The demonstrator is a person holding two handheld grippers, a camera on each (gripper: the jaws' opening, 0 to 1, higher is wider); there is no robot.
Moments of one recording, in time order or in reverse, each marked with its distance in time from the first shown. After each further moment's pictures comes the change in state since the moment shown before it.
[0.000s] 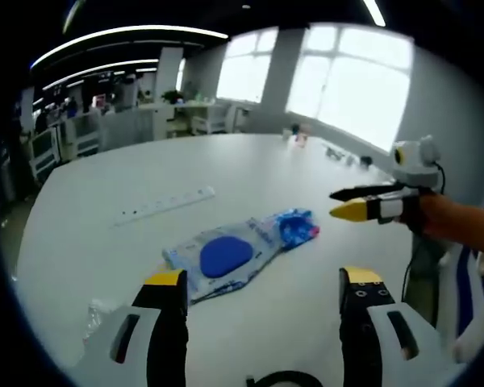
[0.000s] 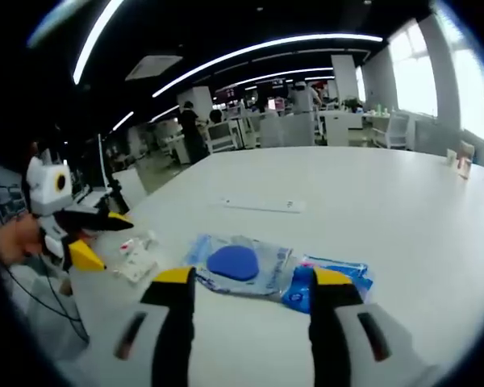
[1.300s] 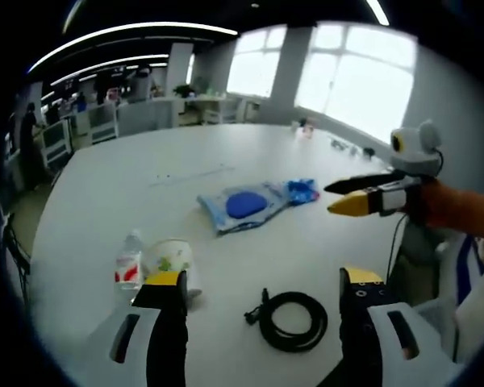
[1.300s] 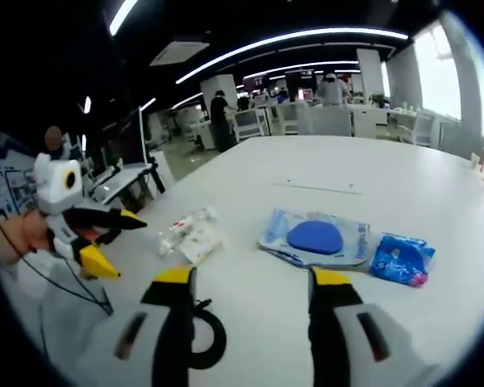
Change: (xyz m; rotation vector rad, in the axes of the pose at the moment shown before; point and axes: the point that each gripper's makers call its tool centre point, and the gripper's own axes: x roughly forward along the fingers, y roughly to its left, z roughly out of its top) left arm -0.101 0.024 -0.084 -0.018 0.034 0.033; right arm 0.002 0.138 -0.048 -0.054 0.066 0.107
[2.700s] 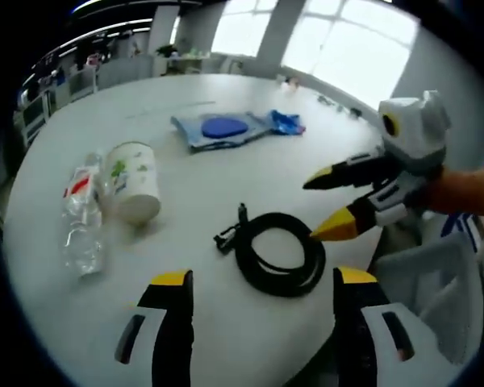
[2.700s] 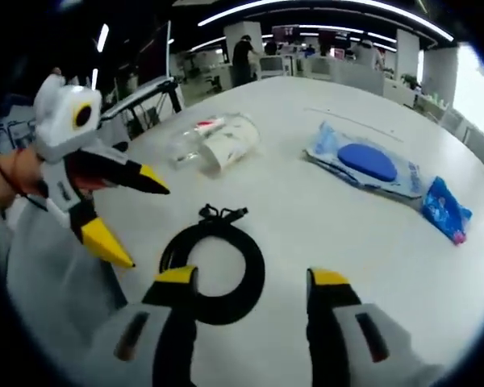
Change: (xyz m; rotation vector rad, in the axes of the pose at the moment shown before) left arm 0.029 -0.018 -0.110 -0.017 0.212 -0.101; right arm 0.037 0.050 -0.130 -0.137 0.302 0.035
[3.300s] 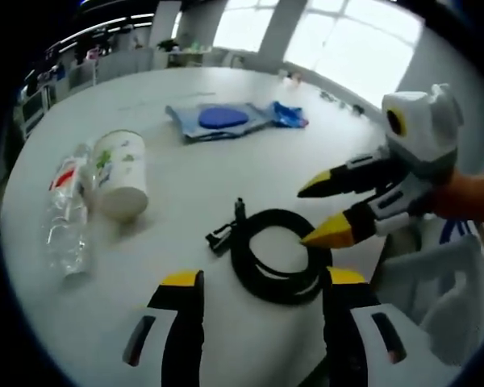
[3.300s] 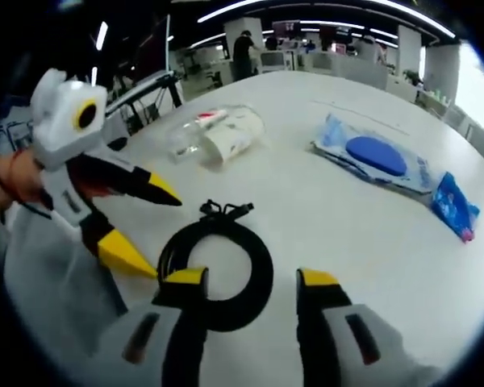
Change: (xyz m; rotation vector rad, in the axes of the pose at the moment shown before) left arm 0.023 -0.001 -0.005 -0.015 0.037 0.002; right arm 0.013 0.002 -0.005 0.007 0.036 0.010
